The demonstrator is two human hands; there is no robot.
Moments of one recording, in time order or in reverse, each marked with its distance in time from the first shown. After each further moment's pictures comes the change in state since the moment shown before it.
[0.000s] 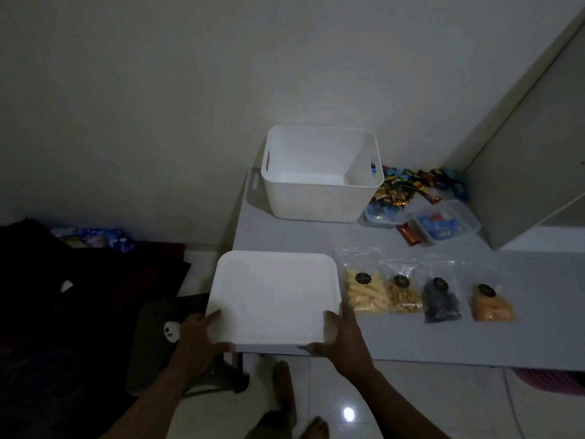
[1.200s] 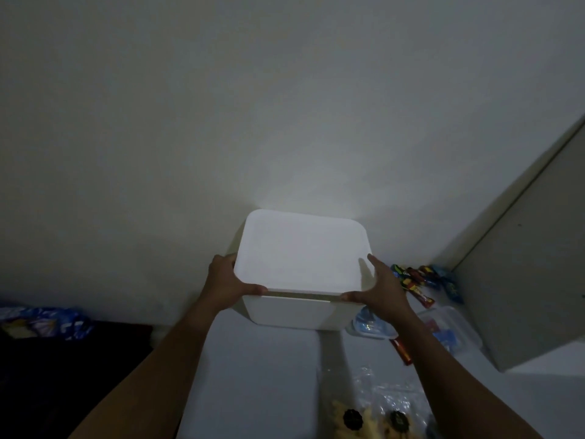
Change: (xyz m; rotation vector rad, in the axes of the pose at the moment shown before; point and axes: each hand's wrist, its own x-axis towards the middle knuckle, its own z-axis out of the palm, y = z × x) left_hand 0.244 0.269 -0.119 -0.161 0.257 0.353; right_hand 0.264 -0.123 -0.233 -0.096 0.267 -0.115
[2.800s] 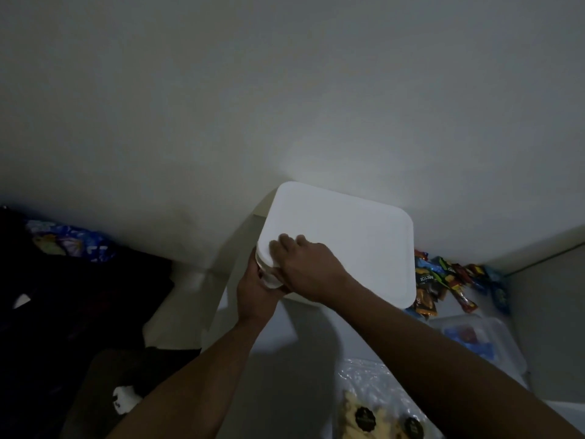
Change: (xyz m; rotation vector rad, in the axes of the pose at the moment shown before) left_hand -0.036 -0.041 0.090 -0.371 0.271 -0.205; right_hand 0.027 -0.134 0.148 -0.887 -0.316 -1.006
